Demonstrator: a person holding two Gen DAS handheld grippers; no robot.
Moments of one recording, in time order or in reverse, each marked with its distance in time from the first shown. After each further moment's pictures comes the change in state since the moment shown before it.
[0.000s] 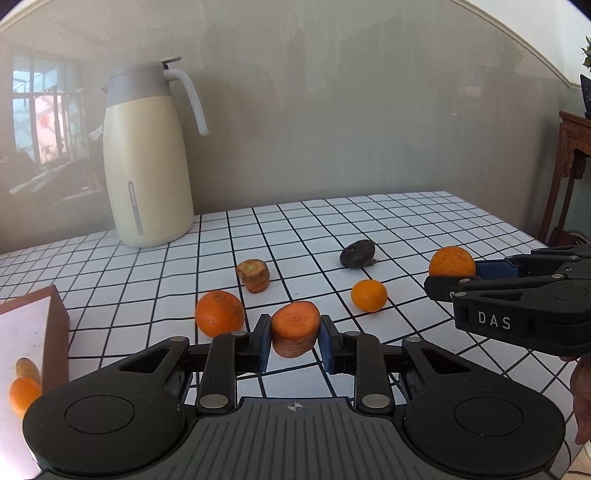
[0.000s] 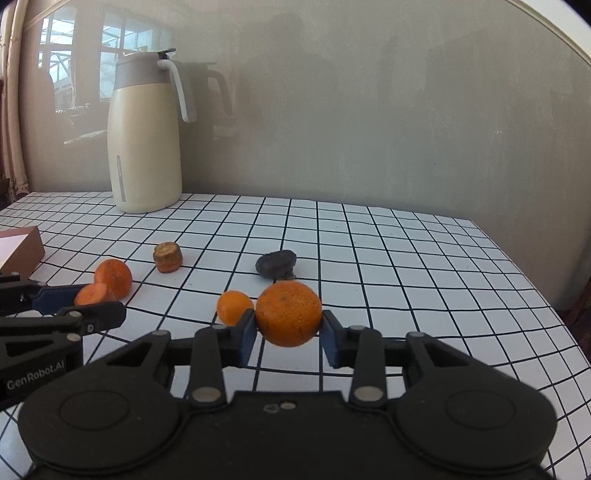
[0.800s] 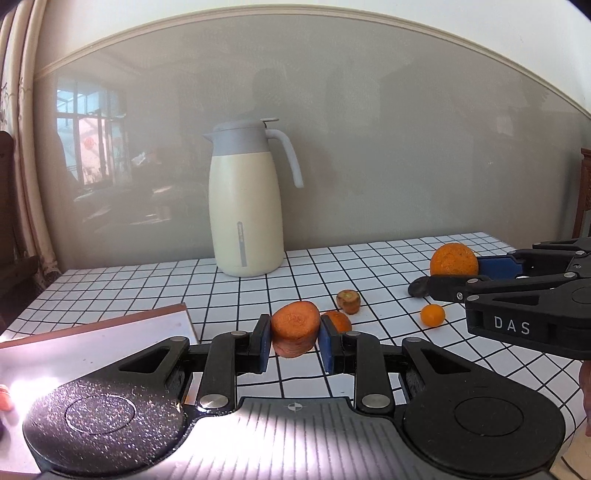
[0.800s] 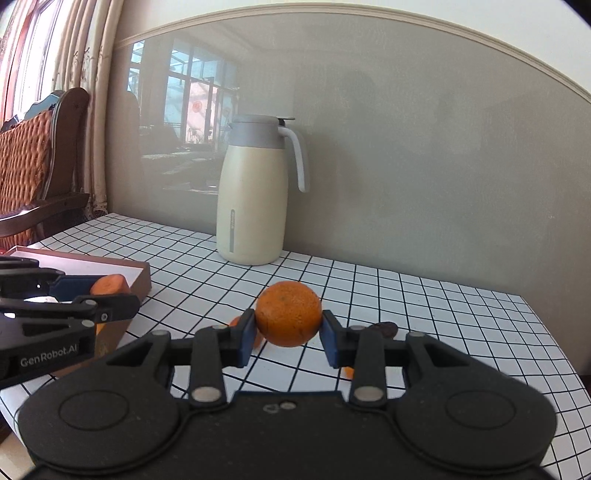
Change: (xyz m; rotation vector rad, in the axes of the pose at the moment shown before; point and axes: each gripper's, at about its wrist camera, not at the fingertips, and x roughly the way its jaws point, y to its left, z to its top) left arm -0.099 0.078 -0.005 -0.040 -0.113 0.134; right arm -0.066 0.089 0.027 -0.128 -0.152 0.158
